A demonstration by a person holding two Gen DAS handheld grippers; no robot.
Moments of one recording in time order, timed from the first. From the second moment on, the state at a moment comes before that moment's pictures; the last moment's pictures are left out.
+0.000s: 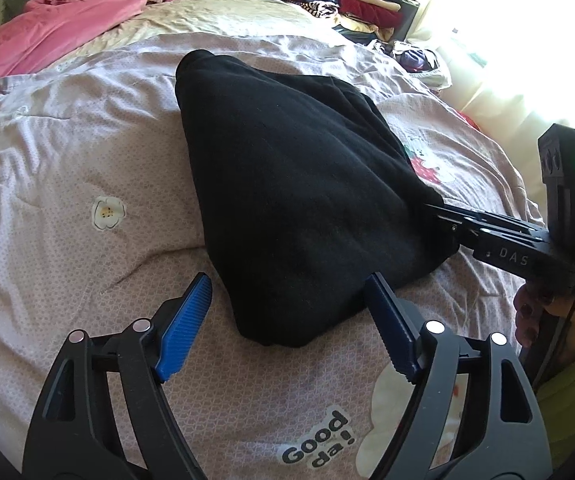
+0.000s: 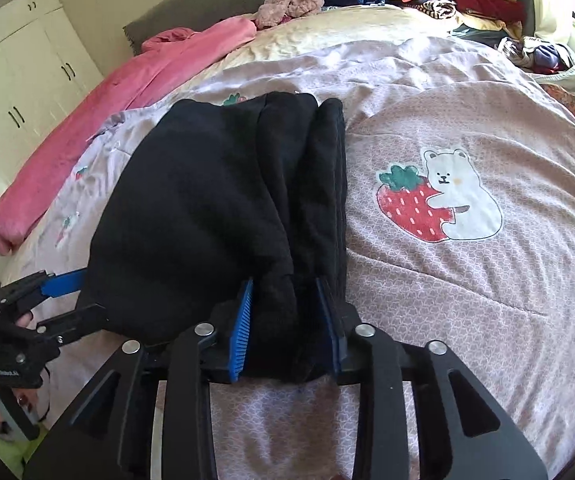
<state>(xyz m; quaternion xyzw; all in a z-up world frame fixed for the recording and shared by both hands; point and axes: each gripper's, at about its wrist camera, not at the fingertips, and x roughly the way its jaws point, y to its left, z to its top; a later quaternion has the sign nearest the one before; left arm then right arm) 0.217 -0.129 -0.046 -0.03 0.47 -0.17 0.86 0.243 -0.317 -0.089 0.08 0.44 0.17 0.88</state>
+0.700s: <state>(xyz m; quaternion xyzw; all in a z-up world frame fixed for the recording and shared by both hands) 0.157 -0.080 -0.005 -0.03 0.42 -0.14 0.90 0.126 -0.305 -0.014 0.00 0.30 0.09 0.95</state>
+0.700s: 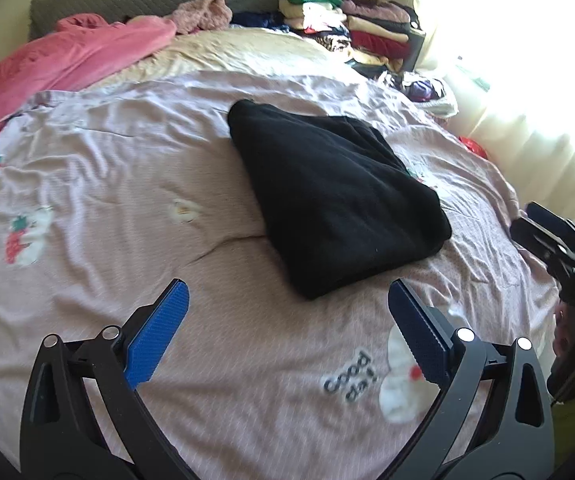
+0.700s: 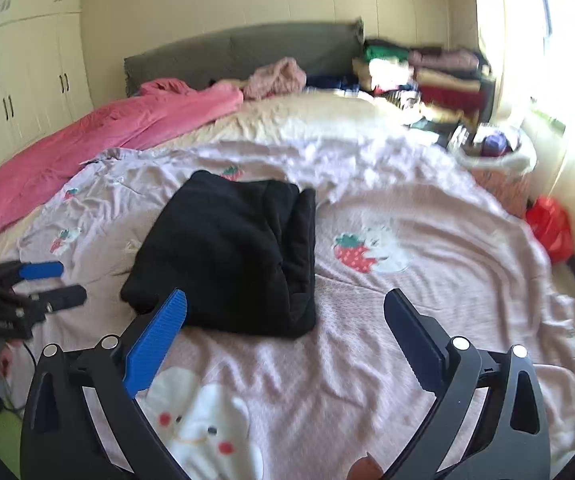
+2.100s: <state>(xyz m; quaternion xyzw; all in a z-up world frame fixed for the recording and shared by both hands) 0.048 -0.033 -0.006 -0.03 0.40 -0.09 0.91 0.016 -0.250 -0.043 -0.01 0.28 0.06 0.96</state>
